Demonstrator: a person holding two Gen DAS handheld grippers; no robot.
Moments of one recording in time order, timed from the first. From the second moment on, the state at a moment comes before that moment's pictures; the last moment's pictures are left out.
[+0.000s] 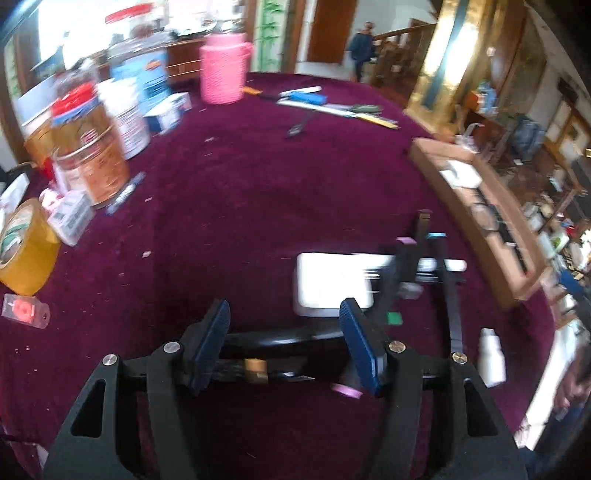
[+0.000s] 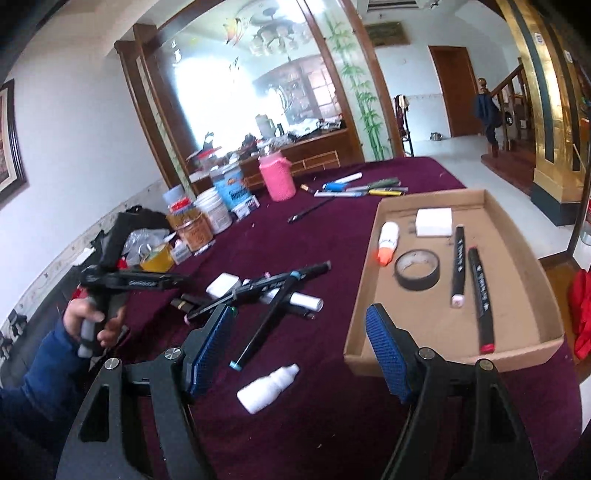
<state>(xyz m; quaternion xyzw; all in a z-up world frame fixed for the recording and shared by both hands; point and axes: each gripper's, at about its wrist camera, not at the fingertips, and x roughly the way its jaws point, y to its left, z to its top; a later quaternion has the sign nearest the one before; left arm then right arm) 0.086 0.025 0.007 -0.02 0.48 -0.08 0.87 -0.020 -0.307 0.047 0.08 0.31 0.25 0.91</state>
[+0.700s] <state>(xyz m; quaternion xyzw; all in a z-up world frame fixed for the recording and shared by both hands) 0.045 0.044 -0.020 -0.05 0.52 -0.14 0.84 -0.023 -0.289 0.026 0.10 0.35 0.28 0.89</state>
